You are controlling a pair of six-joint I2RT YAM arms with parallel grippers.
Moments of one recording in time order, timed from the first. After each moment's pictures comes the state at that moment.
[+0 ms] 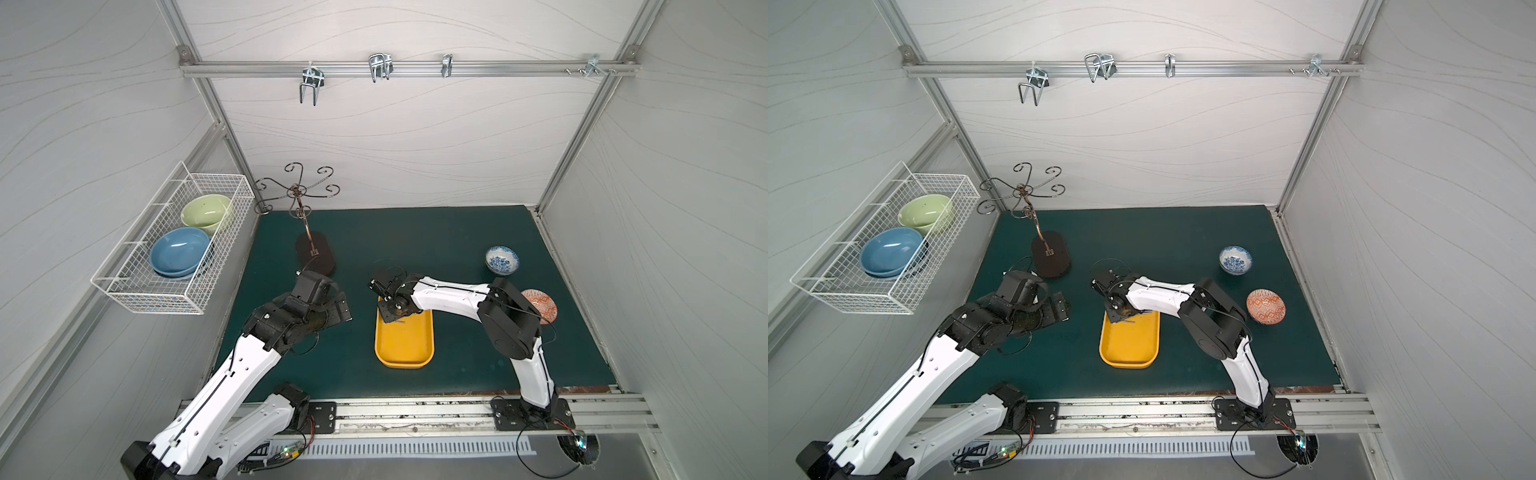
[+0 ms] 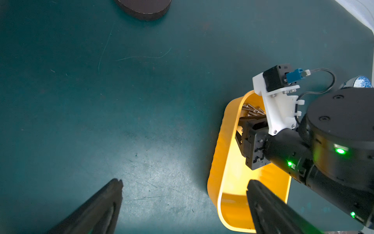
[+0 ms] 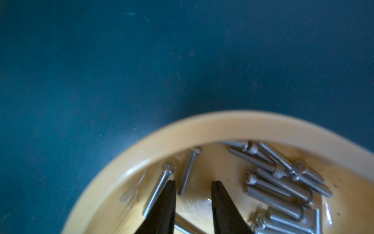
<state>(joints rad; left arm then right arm) -0.47 0.88 0.92 -1.05 -0.12 -0.80 1.03 2.09 1.51 -0.66 0.15 0.49</state>
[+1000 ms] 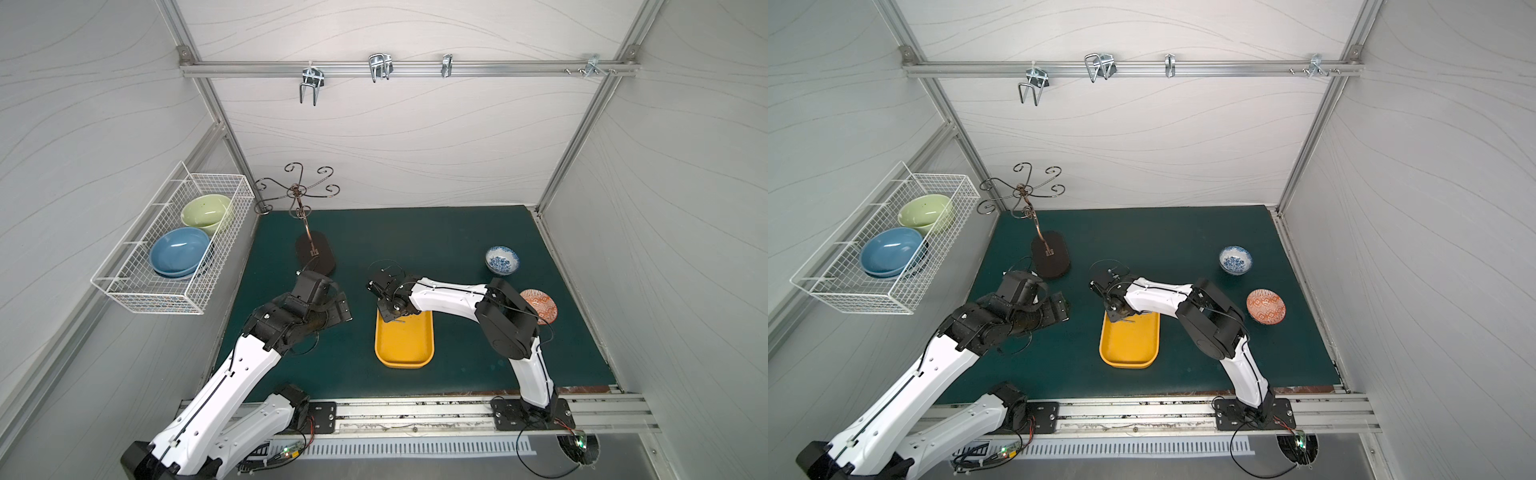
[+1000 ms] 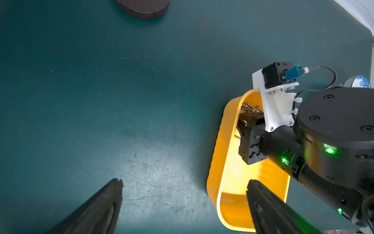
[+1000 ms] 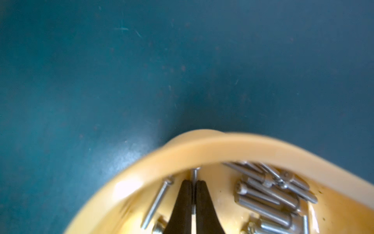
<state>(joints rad) -0.46 0.88 0.92 -1.05 -0.11 -0.79 1.03 2.09 1.50 -0.65 0.21 0.47</state>
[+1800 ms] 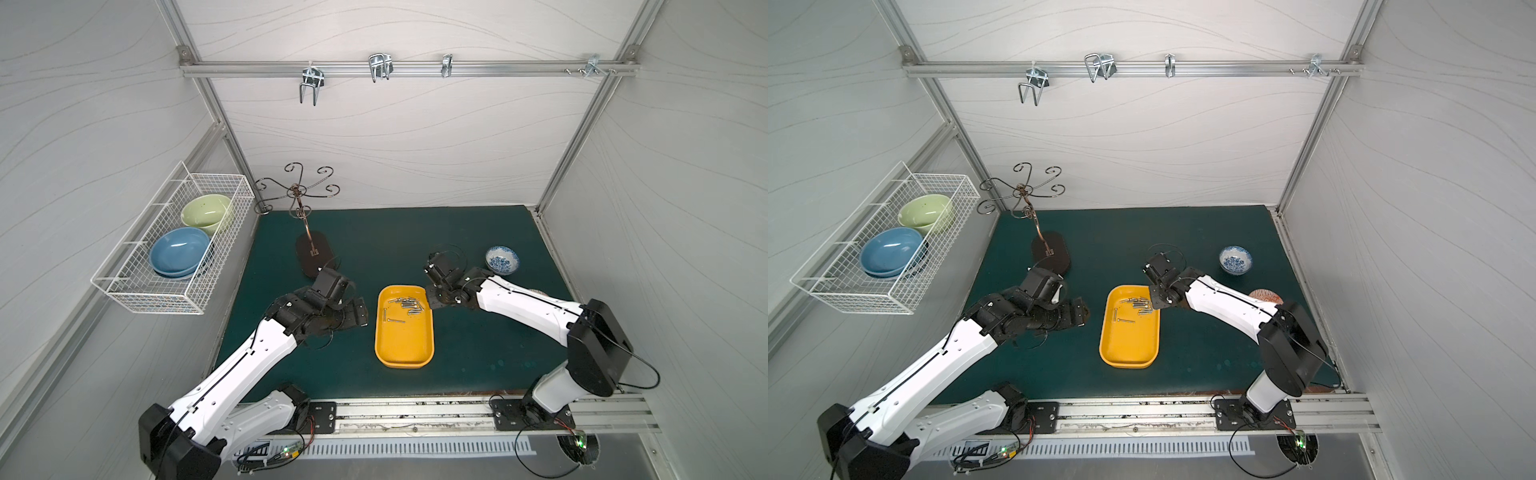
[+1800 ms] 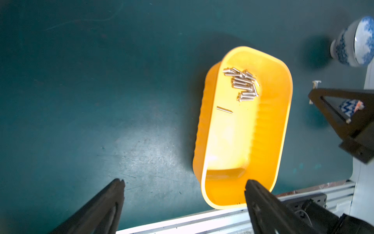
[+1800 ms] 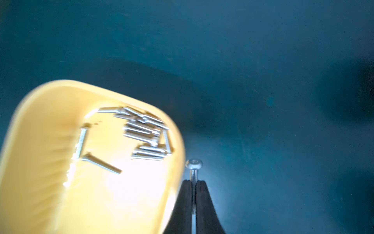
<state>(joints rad) -0.60 1.03 0.93 -0.99 0.02 -0.76 0.80 1.56 1.08 -0.64 0.22 0.45</state>
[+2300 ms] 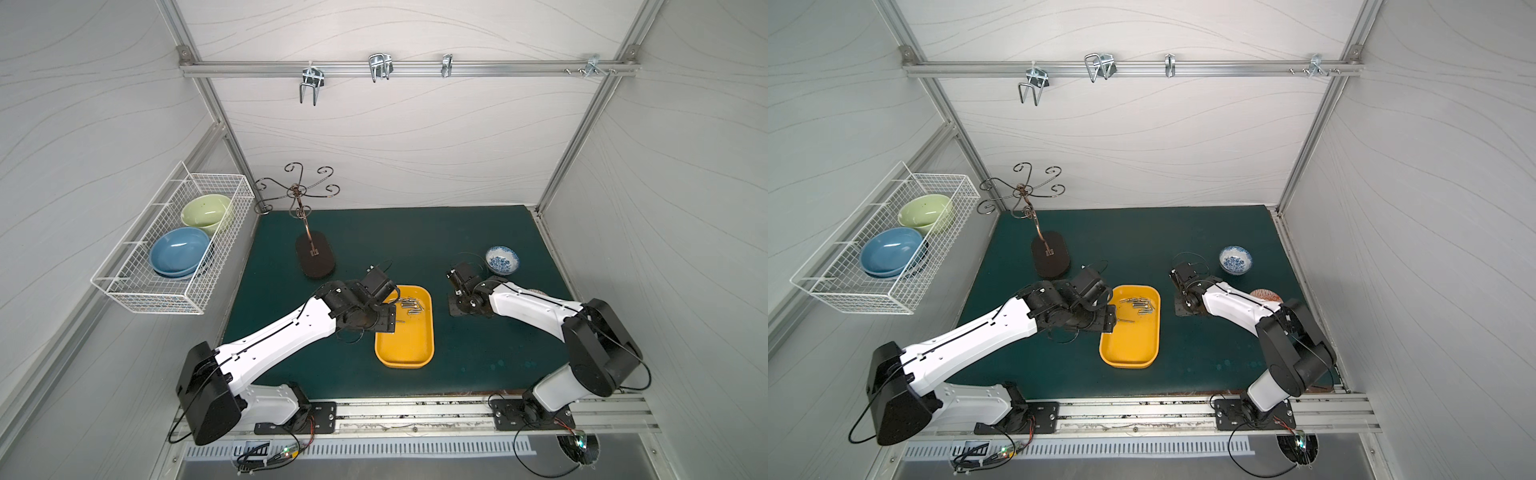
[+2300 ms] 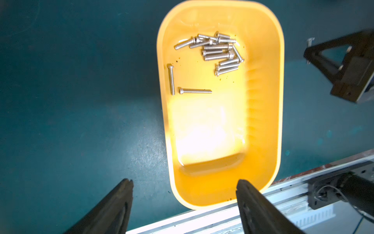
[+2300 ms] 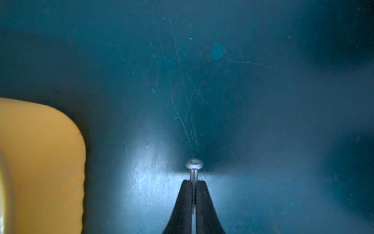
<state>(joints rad) -0.84 1.32 1.08 -0.99 -0.06 -0.72 0.65 1.56 0.89 -0.52 0.17 0.45</state>
